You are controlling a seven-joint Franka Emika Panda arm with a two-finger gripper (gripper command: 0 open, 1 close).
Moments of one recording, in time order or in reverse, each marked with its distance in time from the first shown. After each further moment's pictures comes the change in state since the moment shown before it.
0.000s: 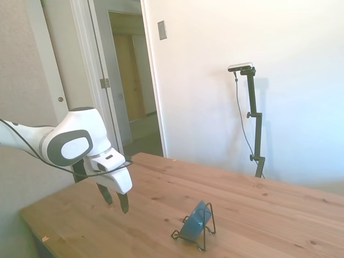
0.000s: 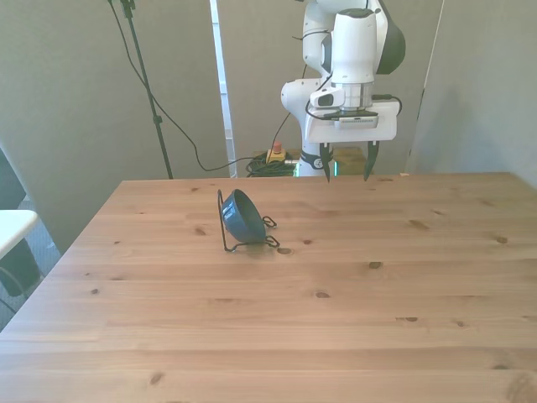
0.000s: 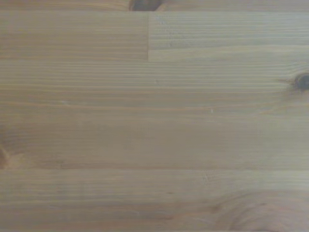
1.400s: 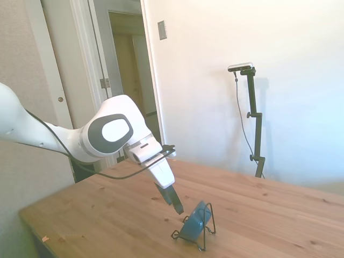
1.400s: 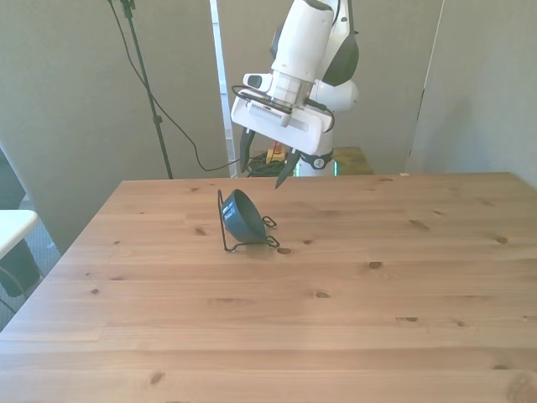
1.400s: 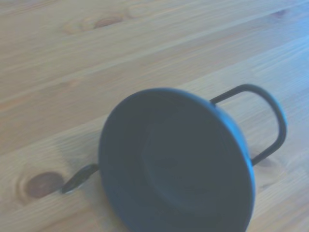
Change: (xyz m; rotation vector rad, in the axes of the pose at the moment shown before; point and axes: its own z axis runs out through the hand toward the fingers) arm 0.153 0.061 -0.018 -0.205 0.350 0.445
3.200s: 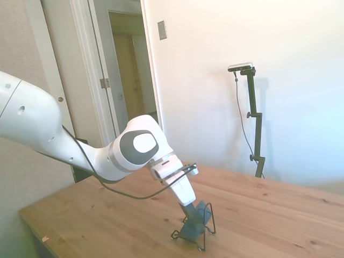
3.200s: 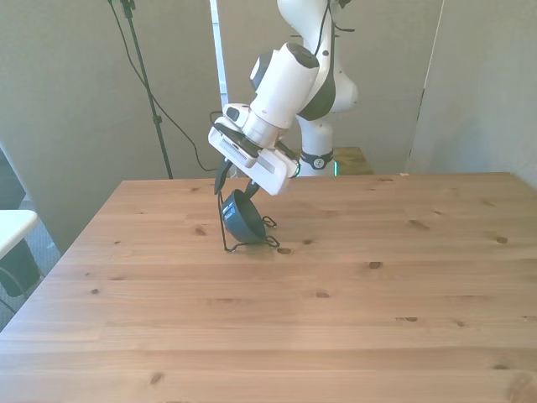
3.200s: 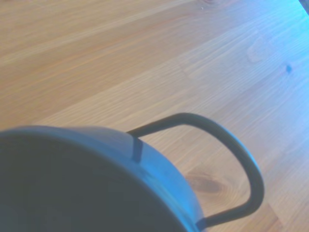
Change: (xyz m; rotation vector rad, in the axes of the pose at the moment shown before) arm 0.024 -0.008 0.068 -0.145 0.102 0.062
